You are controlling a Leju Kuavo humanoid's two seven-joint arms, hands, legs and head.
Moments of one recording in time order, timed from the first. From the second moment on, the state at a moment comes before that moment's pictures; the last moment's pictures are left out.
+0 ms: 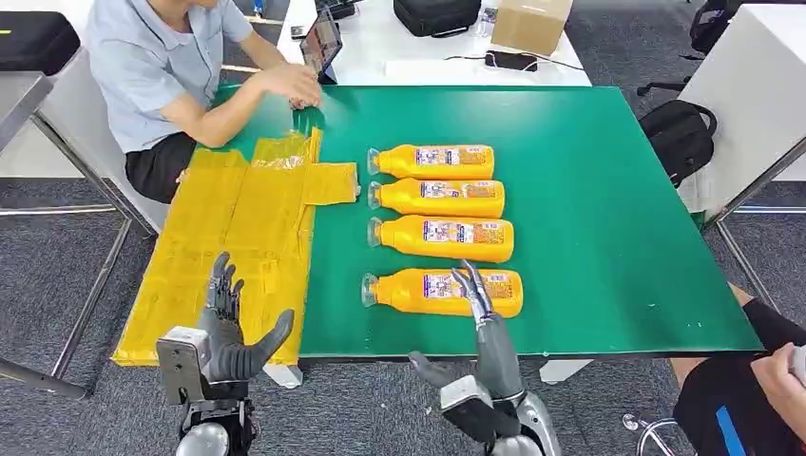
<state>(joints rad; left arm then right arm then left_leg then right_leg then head) 0.12 -0.35 -0.05 -1.57 -0.30 0.07 -0.51 0.19 0.33 0.05 -1.63 0.68 -0.10 -0.54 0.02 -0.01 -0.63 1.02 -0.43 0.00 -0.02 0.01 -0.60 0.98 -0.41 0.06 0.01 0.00</state>
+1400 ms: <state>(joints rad) 0.04 -0.35 -0.06 -1.47 -0.28 -0.04 -0.52 -0.20 0.15 -0.05 -1.11 1.26 -0.08 -0.10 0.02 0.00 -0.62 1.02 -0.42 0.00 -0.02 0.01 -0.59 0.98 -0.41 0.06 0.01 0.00</state>
